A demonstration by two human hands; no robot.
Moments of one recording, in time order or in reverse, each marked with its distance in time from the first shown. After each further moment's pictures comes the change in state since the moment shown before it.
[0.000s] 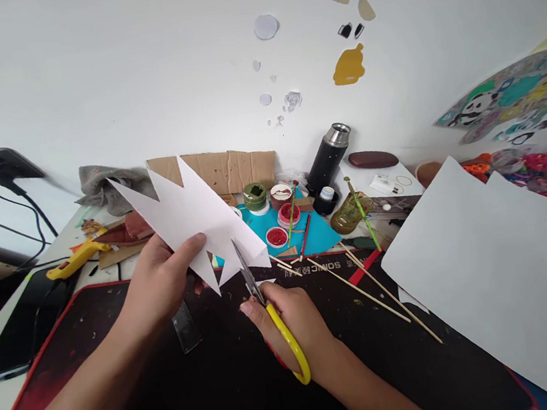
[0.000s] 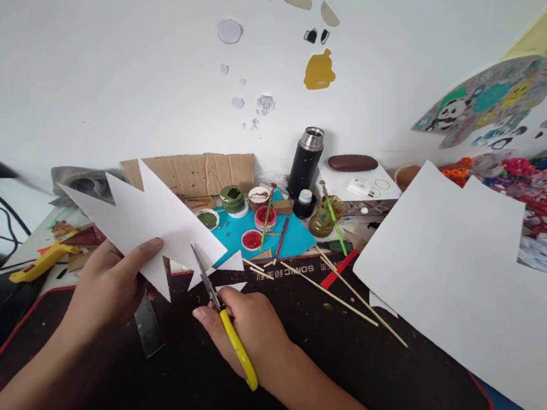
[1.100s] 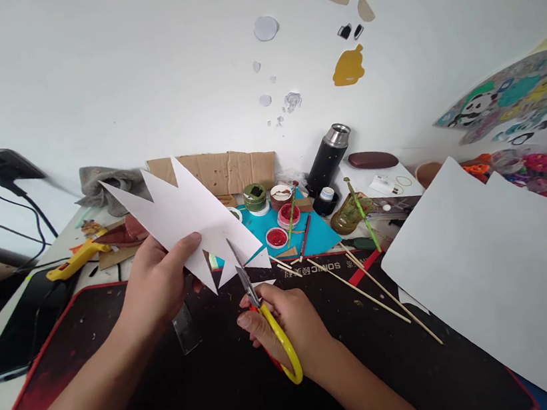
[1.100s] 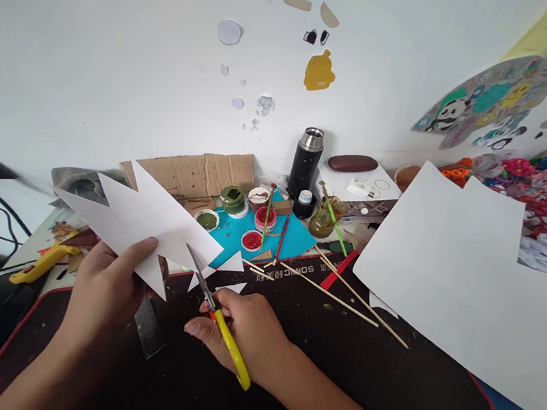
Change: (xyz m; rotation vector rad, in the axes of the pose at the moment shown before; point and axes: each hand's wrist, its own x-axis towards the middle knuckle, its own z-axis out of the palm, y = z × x) left_hand 0.004 -0.010 0.000 -0.128 0.093 -0.012; right_hand 0.002 0.013 0.008 0.204 -0.053 0.030
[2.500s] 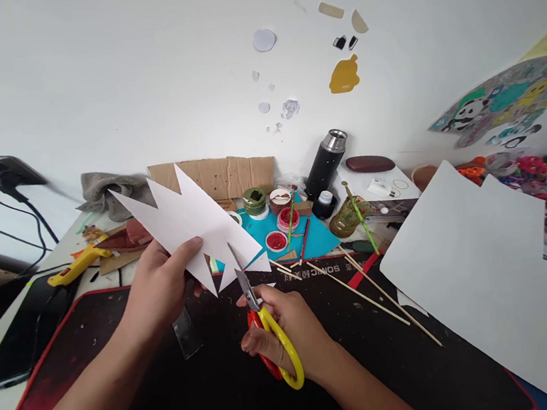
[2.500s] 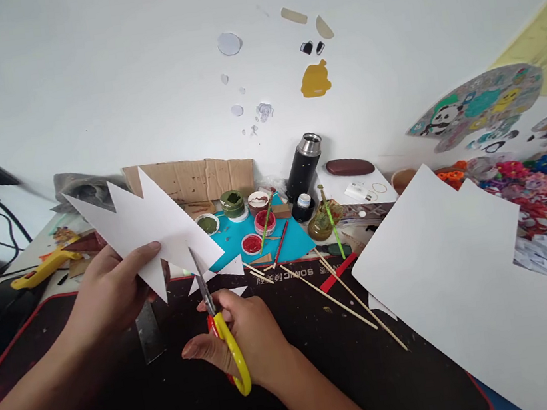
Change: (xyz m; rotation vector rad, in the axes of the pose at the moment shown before) left_hand -0.003 0.008 0.004 0.067 -0.020 -0.033; right_hand 0.000 -0.004 -0.002 0.030 -0.088 0.048
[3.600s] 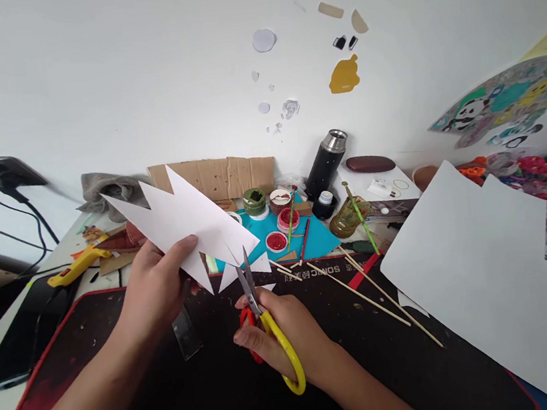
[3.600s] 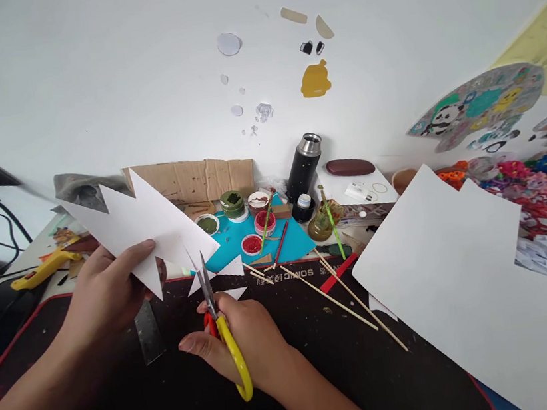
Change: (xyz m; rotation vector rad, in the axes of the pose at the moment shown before) left_hand 0.003 -0.003 -0.001 -0.111 0.050 -0.016; right_hand -0.001 -0.004 -0.004 -0.217 0.018 -0.062
